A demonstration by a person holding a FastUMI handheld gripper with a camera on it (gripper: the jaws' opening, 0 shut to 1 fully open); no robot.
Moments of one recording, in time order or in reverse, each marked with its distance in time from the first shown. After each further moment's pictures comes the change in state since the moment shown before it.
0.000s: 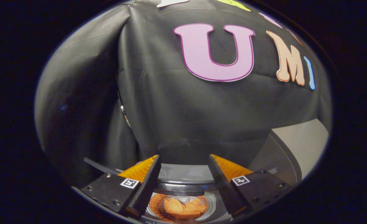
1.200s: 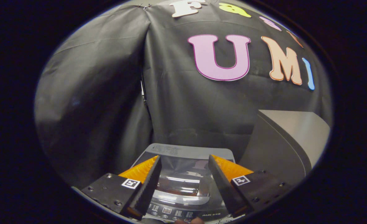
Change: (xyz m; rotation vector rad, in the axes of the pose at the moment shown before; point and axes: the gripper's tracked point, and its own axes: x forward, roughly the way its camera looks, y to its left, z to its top) arm -0.092 0.008 -0.068 -0.052 -0.082 0.099
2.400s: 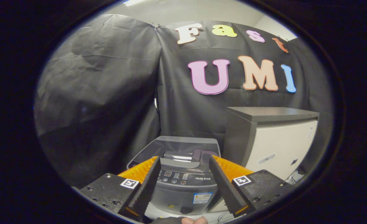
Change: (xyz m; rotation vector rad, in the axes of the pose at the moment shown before) arm -0.225 -0.001 -0.109 -0.019 -0.240 -0.020
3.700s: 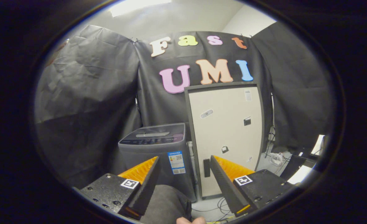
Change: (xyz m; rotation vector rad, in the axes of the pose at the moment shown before) arm -0.204 -0.076 -0.111 0.137 -0.065 -0.178
